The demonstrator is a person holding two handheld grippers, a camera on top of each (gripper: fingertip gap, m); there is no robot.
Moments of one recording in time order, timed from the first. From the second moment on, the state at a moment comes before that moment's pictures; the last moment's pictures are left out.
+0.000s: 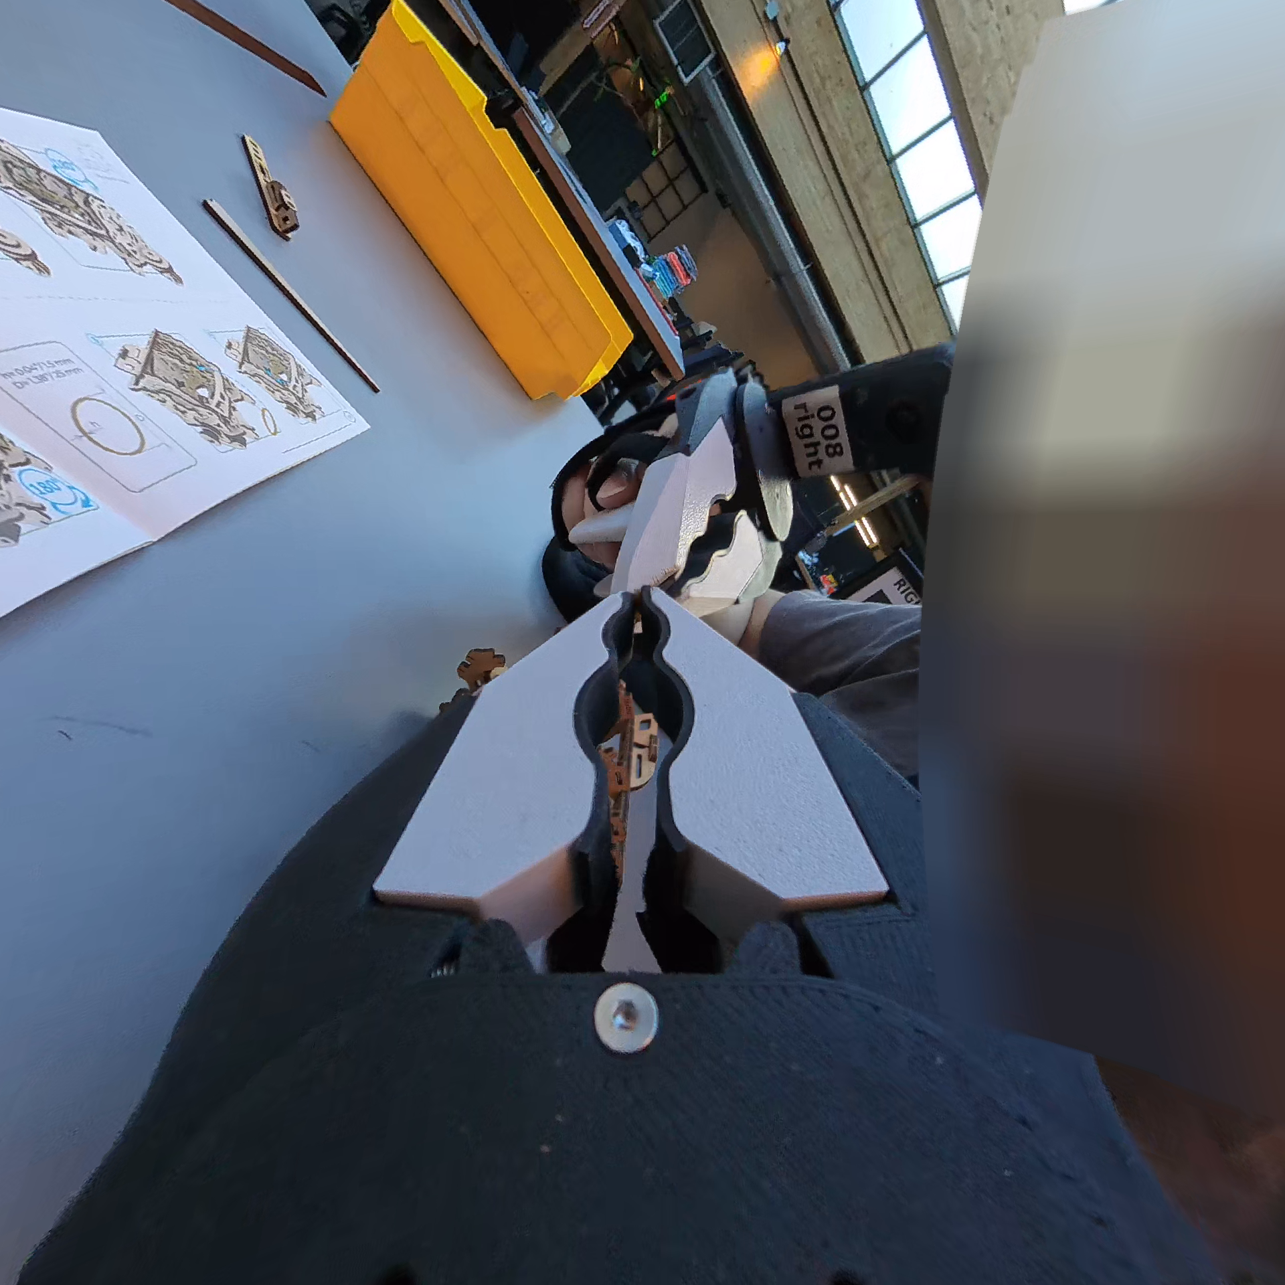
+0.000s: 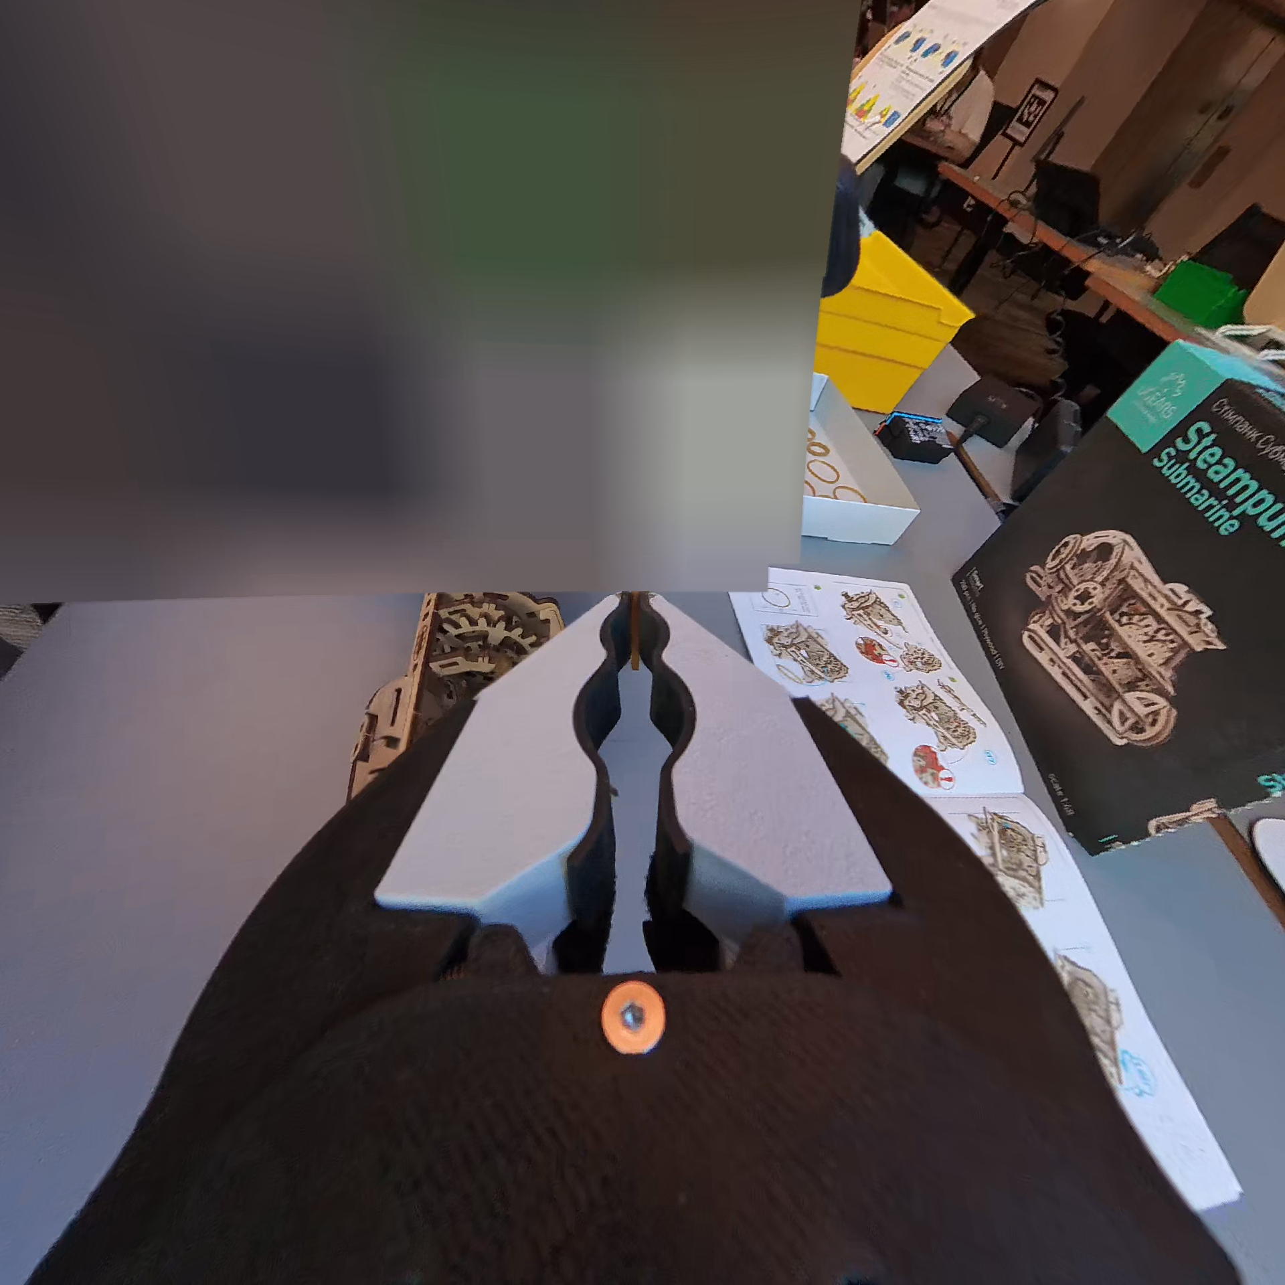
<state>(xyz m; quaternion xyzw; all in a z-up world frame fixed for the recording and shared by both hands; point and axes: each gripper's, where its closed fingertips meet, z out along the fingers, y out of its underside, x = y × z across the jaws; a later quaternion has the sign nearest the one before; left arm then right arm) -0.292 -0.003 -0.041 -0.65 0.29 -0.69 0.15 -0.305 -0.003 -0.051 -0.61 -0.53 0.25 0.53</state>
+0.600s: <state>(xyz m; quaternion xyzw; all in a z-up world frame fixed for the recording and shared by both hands) -0.312 -0.036 -0.104 -0.58 0.60 -0.51 0.21 -0.305 -0.039 -0.088 -0.73 -0.61 0.29 0.09</state>
